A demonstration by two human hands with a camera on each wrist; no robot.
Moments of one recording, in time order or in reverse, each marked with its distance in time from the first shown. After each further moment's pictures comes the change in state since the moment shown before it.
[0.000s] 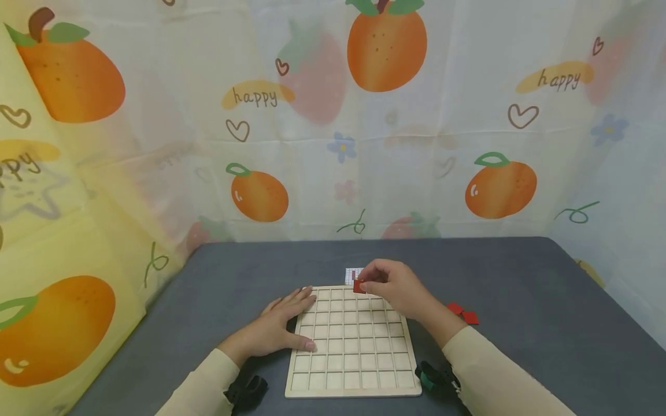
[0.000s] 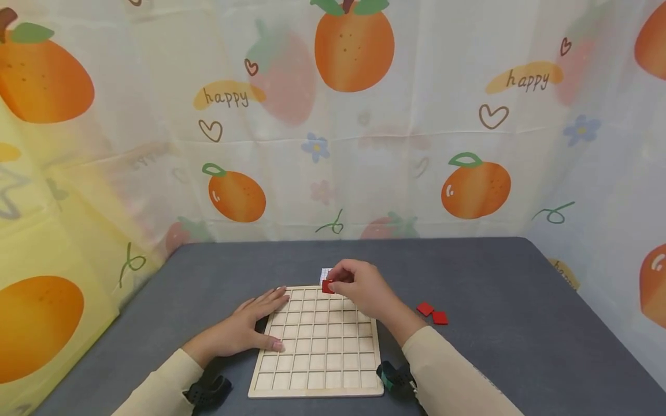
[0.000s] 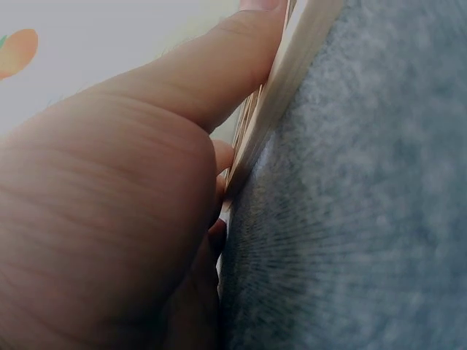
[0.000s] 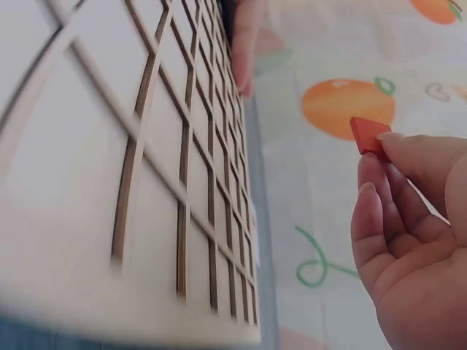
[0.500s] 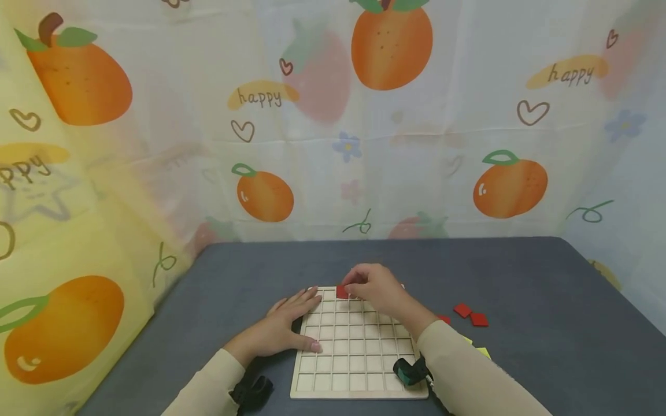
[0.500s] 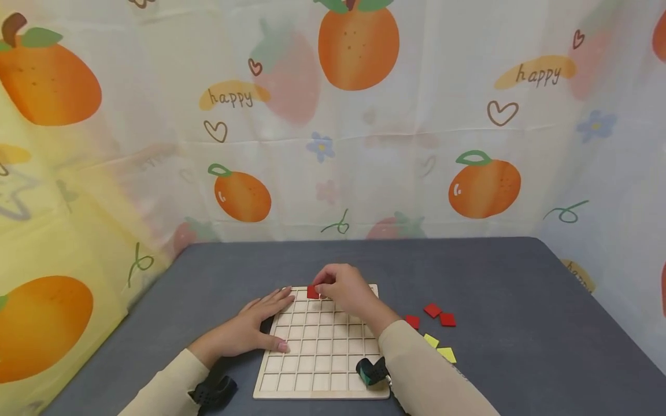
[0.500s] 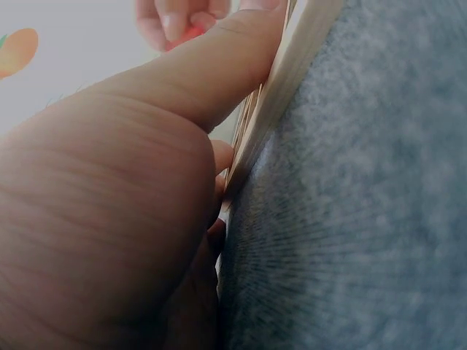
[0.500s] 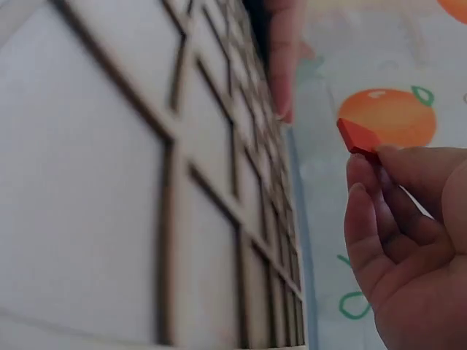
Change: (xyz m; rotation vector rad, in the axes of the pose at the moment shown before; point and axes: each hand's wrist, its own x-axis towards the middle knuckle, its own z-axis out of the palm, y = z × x) left_hand -0.002 0.002 -0.003 0.006 -0.007 -0.014; right_hand 0.033 0.007 0.039 -0.016 -0.057 0.084
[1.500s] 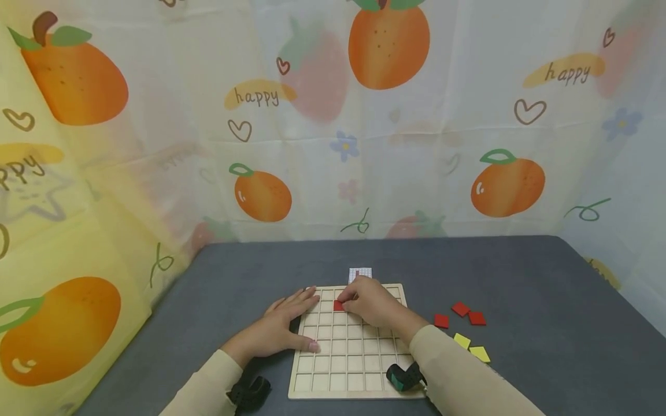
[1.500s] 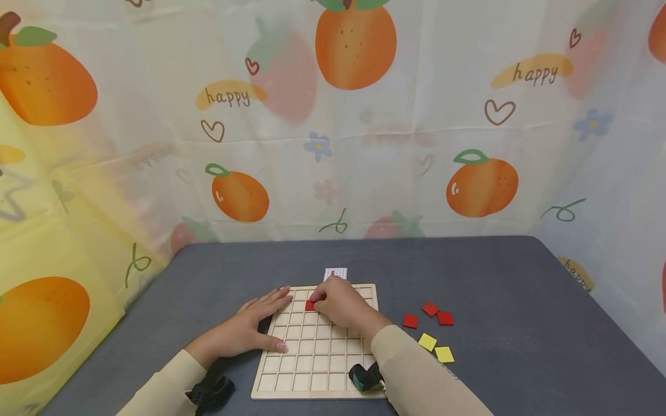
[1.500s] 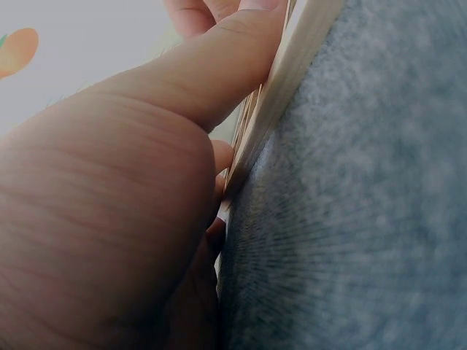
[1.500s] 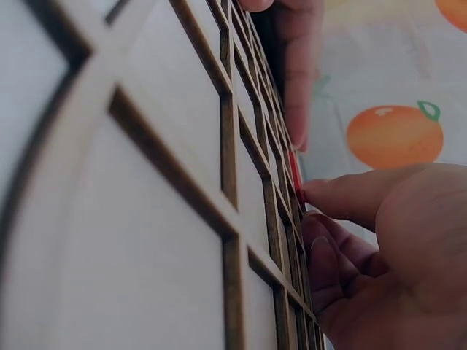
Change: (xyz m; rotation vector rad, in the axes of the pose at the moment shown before) left_hand 0.000 -0.001 0.002 -0.022 0.028 0.021; right_hand 0.005 0.013 0.018 -0.257 -0.088 -0.010
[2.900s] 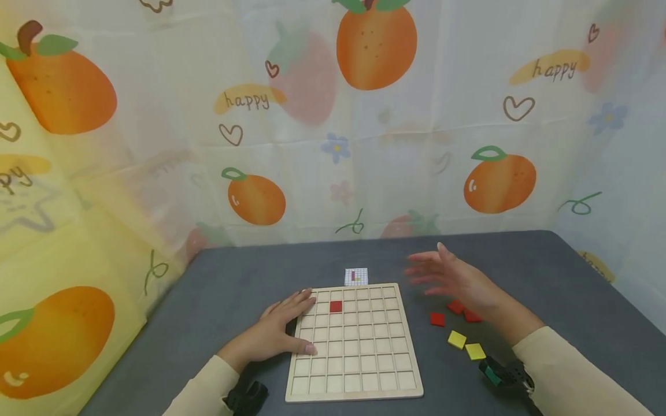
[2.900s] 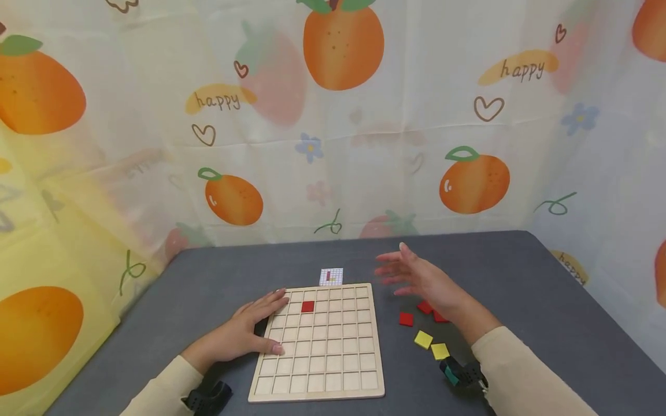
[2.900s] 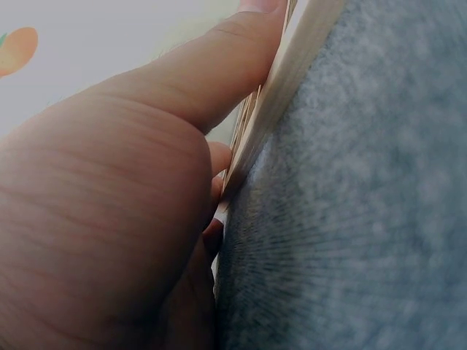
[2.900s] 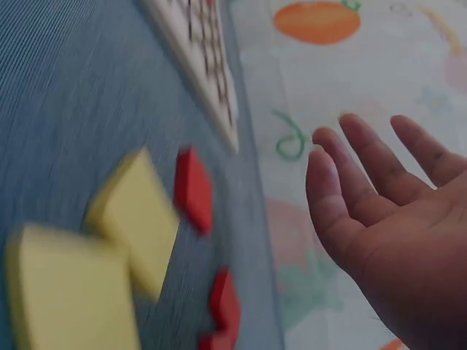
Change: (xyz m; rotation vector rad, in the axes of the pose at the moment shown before) left_hand 0.001 0.001 0.000 0.000 0.008 -0.006; right_hand -0.103 0.047 -0.132 0.542 -0.039 -0.125
